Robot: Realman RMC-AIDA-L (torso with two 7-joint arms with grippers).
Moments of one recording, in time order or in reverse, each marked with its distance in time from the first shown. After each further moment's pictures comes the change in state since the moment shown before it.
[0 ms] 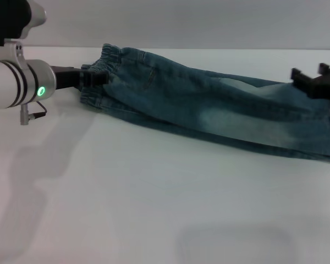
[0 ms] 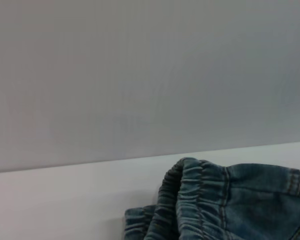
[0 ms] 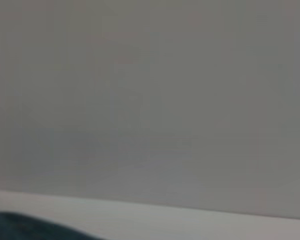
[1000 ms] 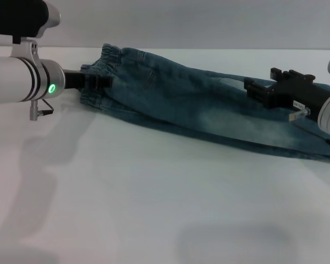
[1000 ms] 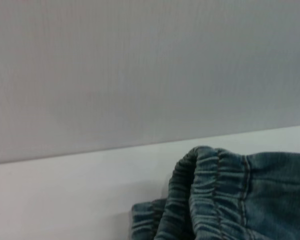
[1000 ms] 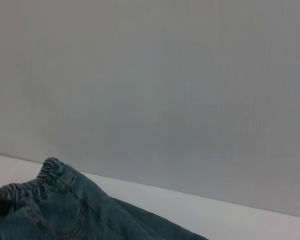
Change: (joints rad) left arm -0.189 0.000 -0.084 0.298 -0.011 0.050 0.077; right arm 0.006 0.001 -0.155 -0.047 0.010 0.002 -0.004
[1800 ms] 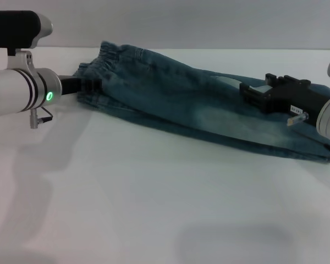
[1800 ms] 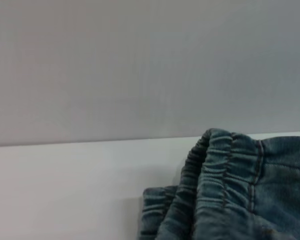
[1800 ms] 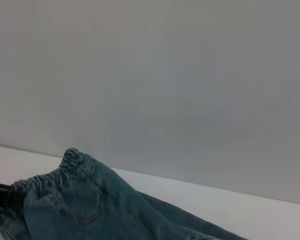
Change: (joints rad) left arm 0.019 -0.005 0.012 0.068 -0.068 0.113 0.013; right arm -0.009 0.001 0.010 -0.013 0.000 0.058 0.012
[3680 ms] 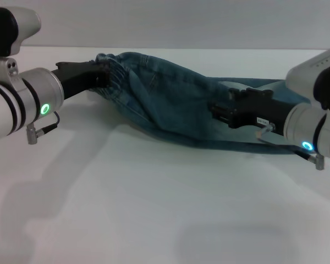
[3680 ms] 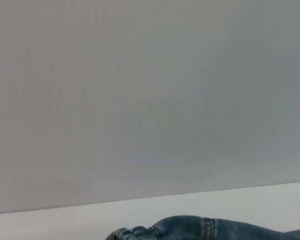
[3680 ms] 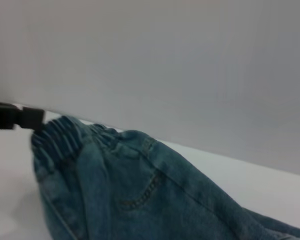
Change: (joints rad) left arm 0.436 -0.001 0.259 -0.687 -0.062 -0.046 -0.026; right arm 0.096 -0.002 -0.076 0.079 -0.006 0.036 0.004
